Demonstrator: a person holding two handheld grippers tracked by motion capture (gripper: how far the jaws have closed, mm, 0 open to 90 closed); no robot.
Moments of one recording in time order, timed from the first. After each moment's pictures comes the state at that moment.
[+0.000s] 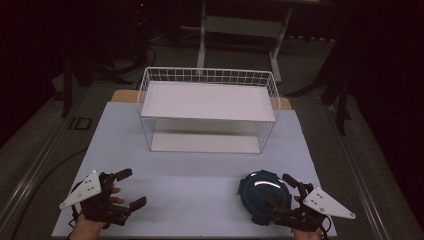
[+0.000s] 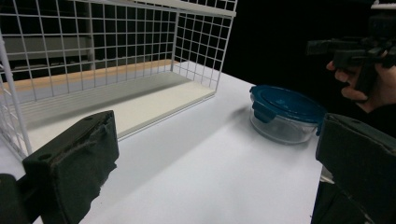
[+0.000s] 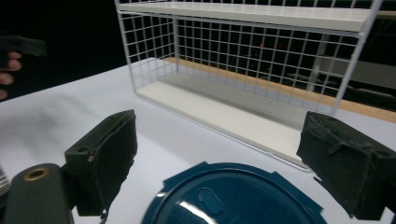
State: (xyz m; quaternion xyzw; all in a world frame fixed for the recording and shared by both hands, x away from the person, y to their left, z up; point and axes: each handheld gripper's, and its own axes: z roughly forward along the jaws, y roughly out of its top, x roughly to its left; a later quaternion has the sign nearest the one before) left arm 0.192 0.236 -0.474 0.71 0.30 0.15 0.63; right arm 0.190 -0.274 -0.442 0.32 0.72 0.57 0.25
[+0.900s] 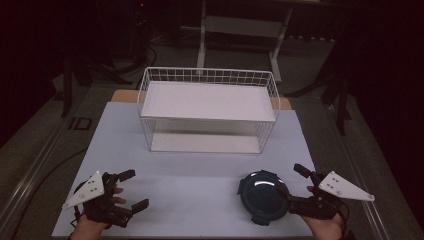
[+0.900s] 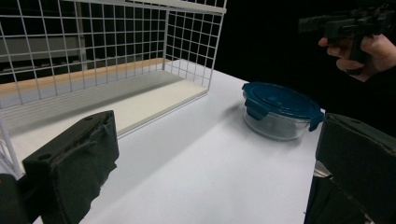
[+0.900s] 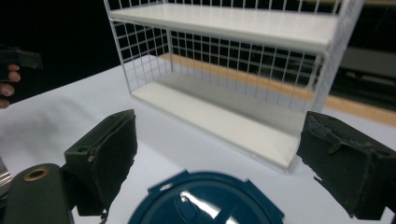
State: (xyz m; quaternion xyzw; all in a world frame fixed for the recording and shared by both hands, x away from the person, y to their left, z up) left arm 0.192 0.232 -0.472 0.71 0.28 0.14 0.63; right arm 0.208 -0.301 -0.408 0.34 0.73 0.55 0.23
